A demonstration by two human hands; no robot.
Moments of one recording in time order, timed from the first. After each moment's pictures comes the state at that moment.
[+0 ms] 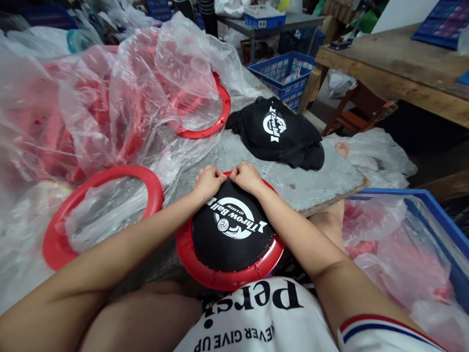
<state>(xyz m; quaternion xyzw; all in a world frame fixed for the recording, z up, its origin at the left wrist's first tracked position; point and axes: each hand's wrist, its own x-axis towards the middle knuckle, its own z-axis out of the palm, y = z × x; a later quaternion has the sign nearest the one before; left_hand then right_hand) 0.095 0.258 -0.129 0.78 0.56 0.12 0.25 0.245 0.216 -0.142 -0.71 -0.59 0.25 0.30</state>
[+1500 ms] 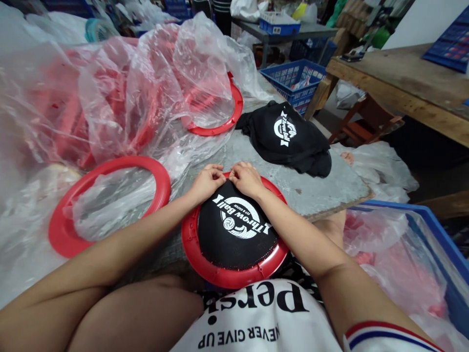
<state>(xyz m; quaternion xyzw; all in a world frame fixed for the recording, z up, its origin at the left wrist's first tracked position) 0.059 0.267 -0.144 0.77 0.46 0.26 0.37 0.225 0.215 -0.140 -0.66 -0.69 0.18 0.25</state>
